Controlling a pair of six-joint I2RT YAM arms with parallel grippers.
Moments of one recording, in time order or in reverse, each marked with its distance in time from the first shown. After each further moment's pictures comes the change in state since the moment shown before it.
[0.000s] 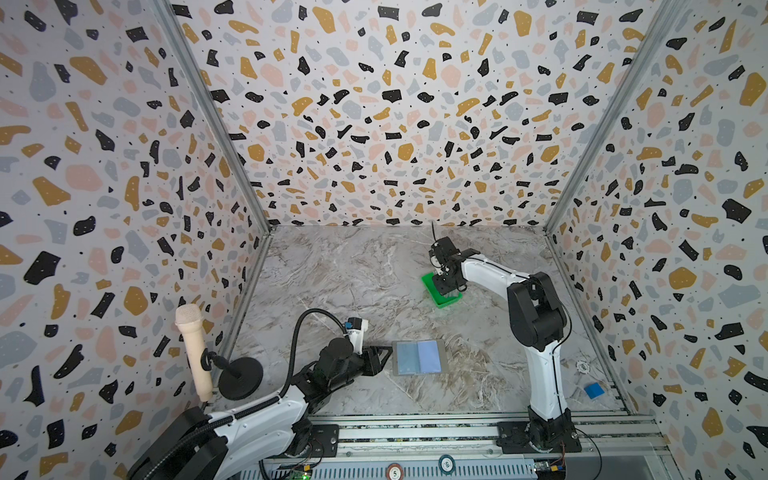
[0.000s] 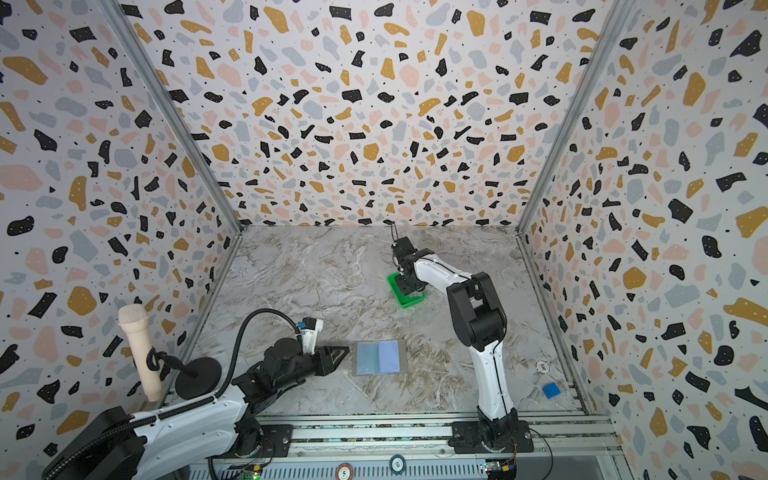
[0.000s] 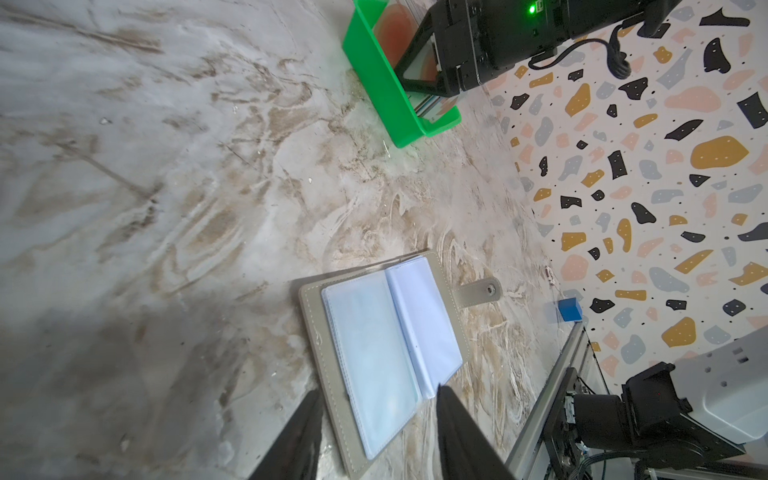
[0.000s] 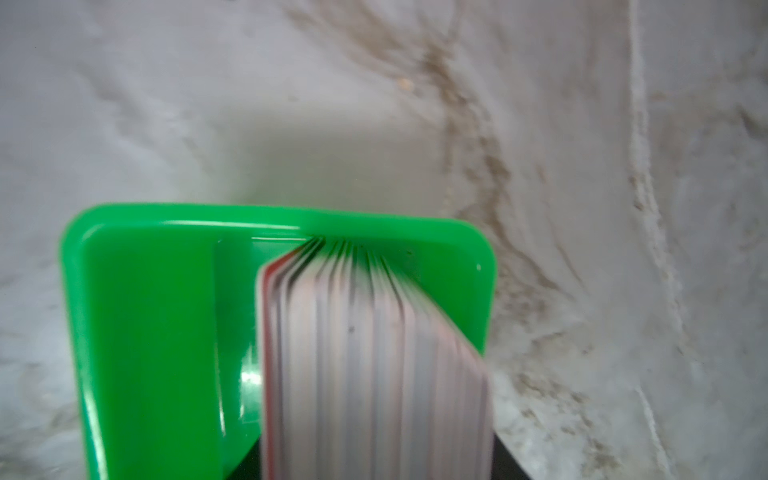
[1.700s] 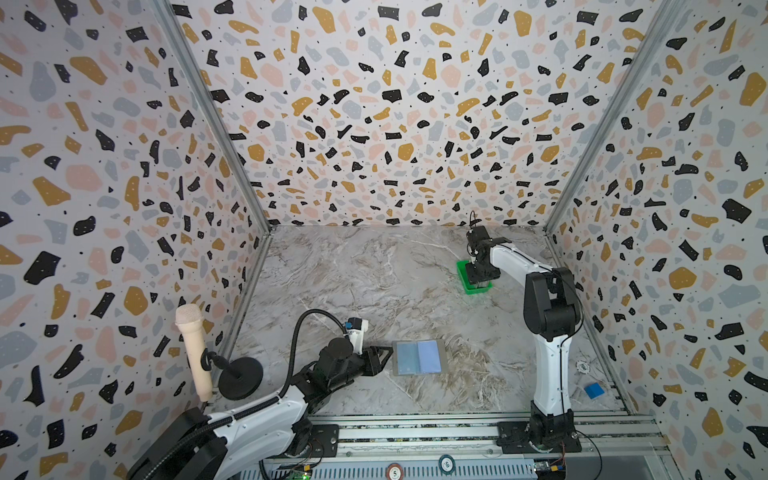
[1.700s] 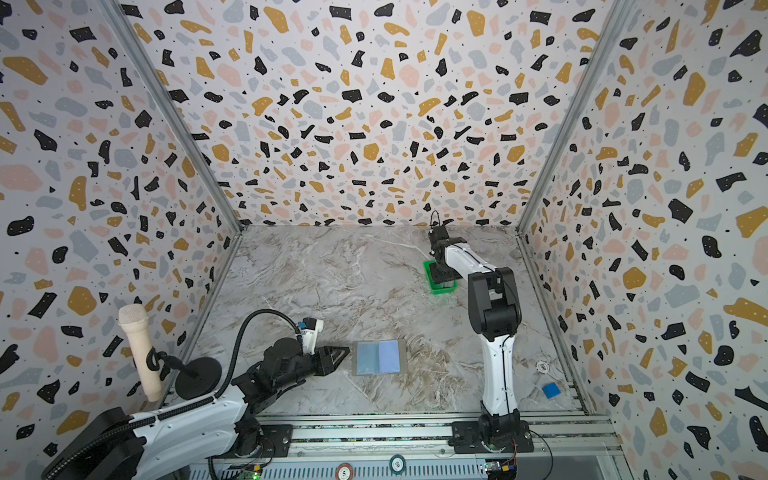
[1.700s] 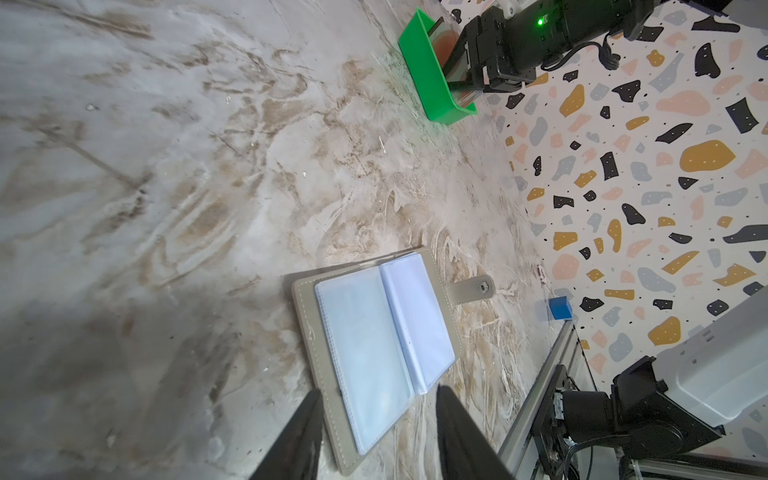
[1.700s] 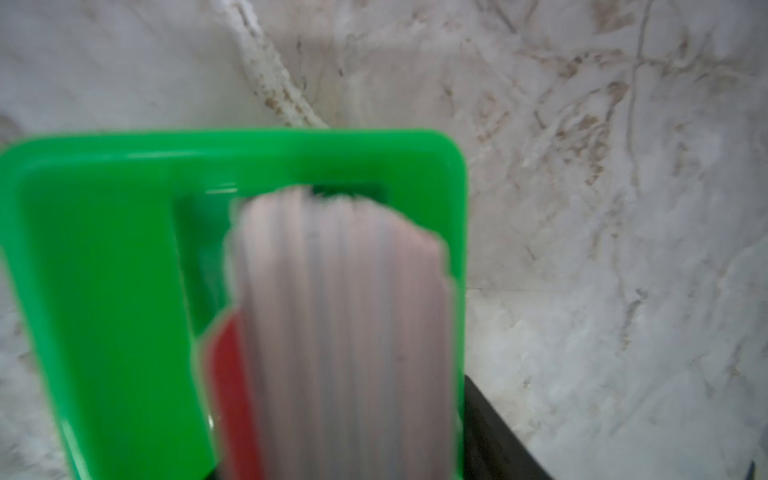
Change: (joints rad) left arm 0.000 -0.005 0.003 -0.005 0.025 -0.021; right arm -0.254 0.032 0.076 -0.106 0.028 0.099
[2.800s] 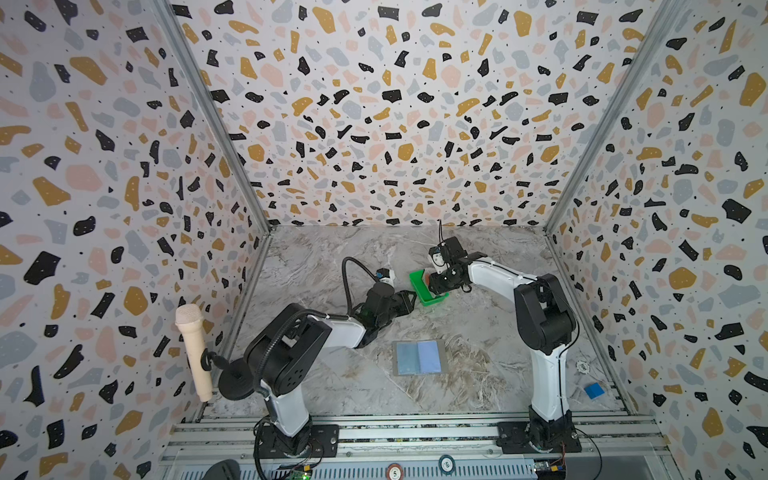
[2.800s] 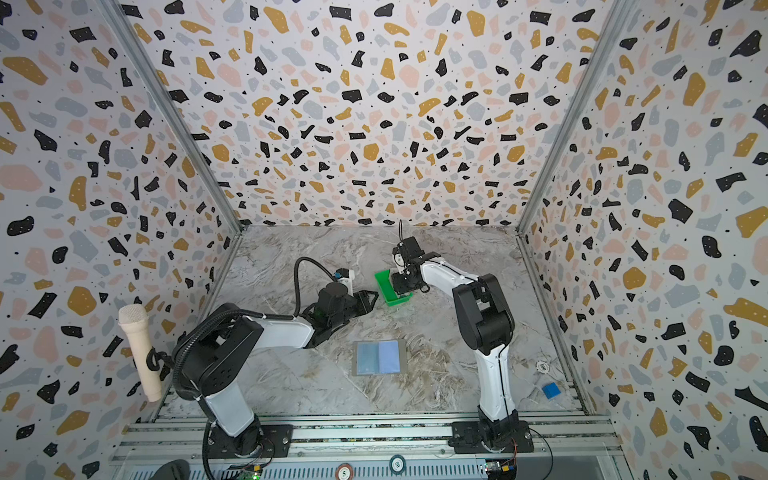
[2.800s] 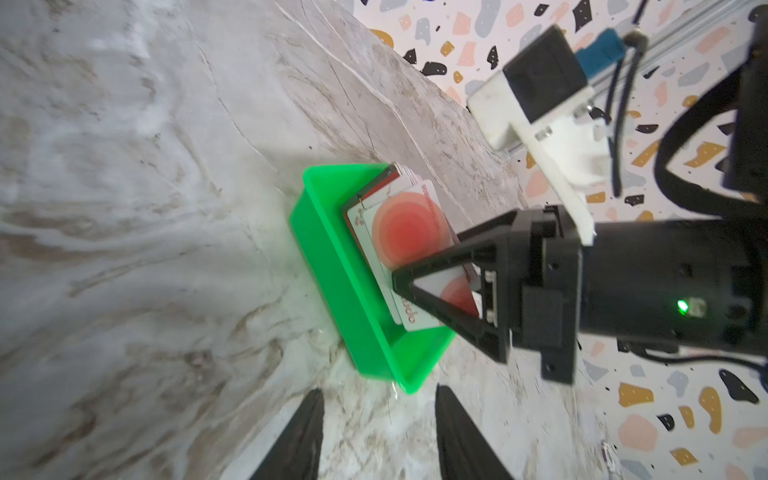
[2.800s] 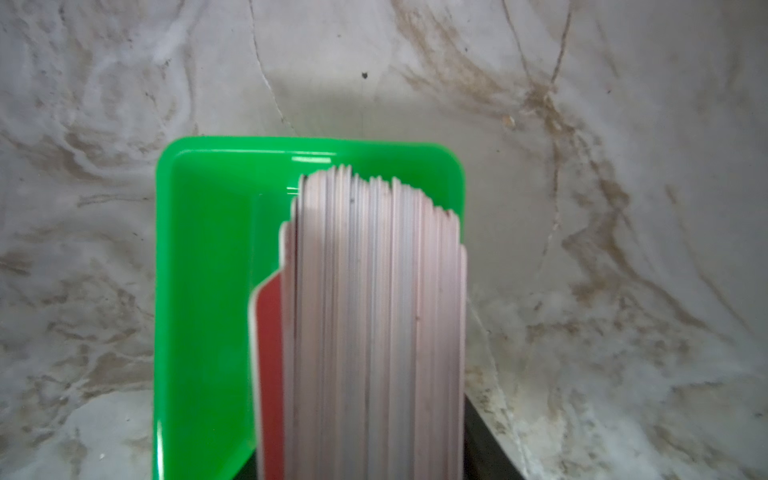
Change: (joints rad) left arm 0.066 0.847 0.663 0.206 -0.169 0.016; right arm 0.210 -0.096 -0.186 0.260 -0.332 0.029
